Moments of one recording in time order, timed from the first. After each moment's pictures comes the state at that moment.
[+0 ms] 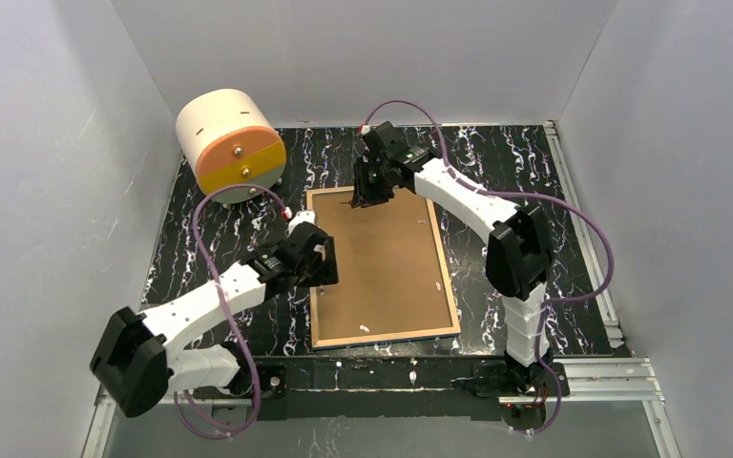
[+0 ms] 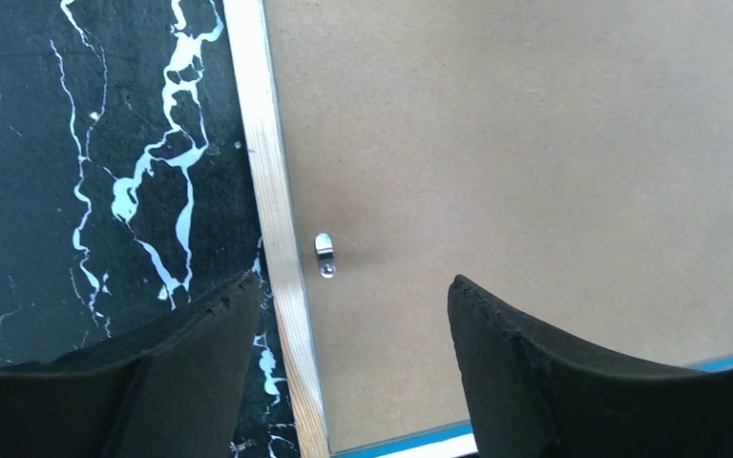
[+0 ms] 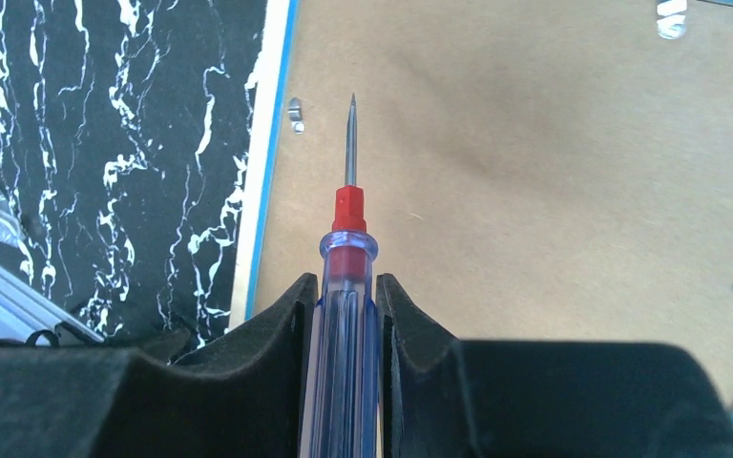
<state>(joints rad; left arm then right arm) -0.74 1.15 0.74 -0.56 -0.26 -0.70 0.71 2.03 1.86 -0.72 -0.18 0.49</state>
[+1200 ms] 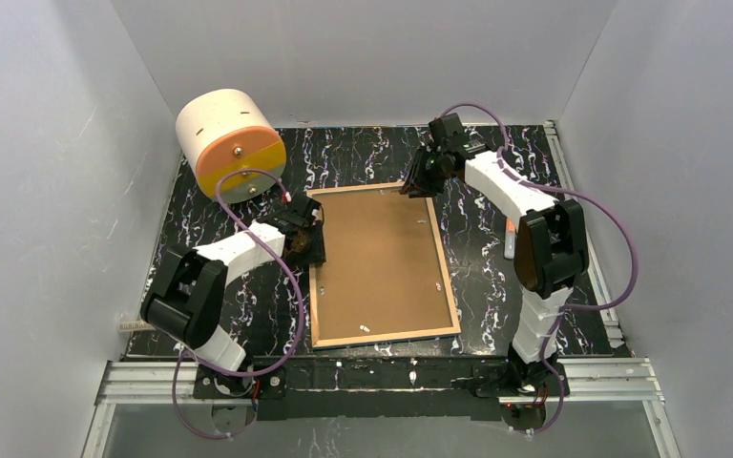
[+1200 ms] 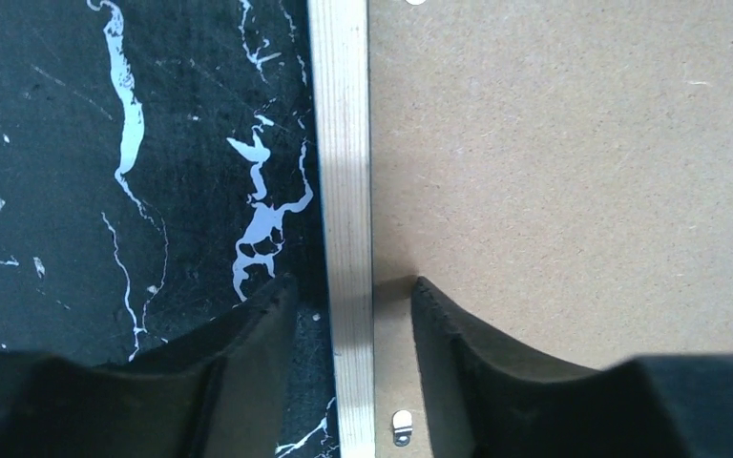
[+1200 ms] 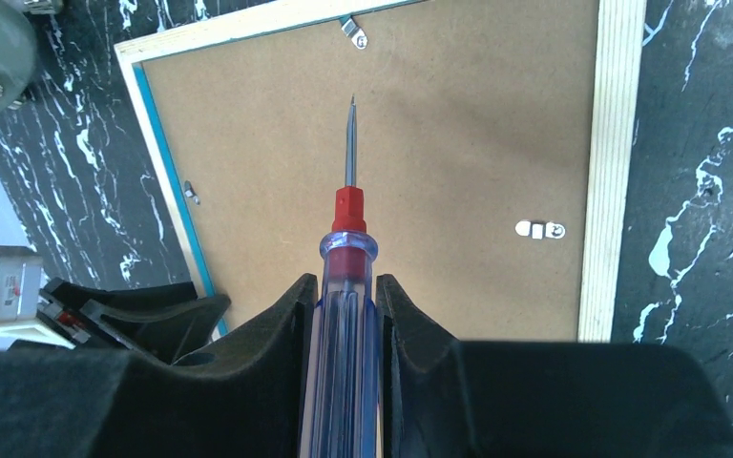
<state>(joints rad) -0.47 1.58 0.89 -0.45 -0.13 -0.52 0.41 1.90 1.61 -0.65 -0.25 0.64</state>
